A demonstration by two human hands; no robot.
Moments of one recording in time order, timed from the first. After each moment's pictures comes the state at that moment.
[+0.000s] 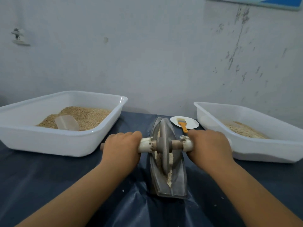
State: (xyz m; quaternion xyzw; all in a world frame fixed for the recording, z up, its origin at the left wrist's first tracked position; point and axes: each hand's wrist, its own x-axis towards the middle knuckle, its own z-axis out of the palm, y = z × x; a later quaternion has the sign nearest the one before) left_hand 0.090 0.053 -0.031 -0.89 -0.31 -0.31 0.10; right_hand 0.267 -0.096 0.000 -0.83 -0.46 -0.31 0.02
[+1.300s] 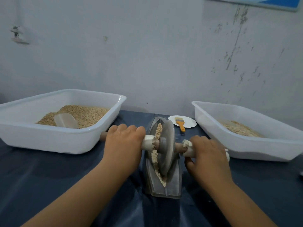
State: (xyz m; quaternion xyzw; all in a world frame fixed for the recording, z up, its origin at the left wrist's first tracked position) left_hand 0.089 0.025 -0.017 -0.89 -0.30 -0.31 0.14; right_hand 0.244 -0.124 -0.026 -0.86 -0.43 -0.24 0.14
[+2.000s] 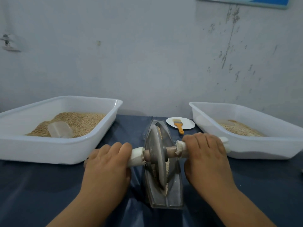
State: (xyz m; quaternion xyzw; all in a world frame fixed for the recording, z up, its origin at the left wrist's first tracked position) left_hand 0.052 0.021 -0.037 -0.90 -0.29 -0.32 0.05; right_hand 0.228 -0.125 -0.022 -0.78 -0.47 -0.37 0.17
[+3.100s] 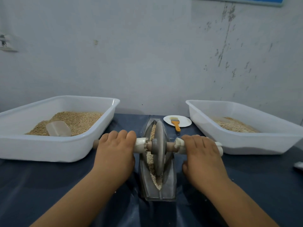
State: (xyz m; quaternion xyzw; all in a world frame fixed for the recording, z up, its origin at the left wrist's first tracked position) left_hand 0.080 0.021 -0.018 -0.91 -0.31 -0.27 0.11; right_hand 0.230 -0.133 -0.021 -0.85 -0.47 -0.22 0.11
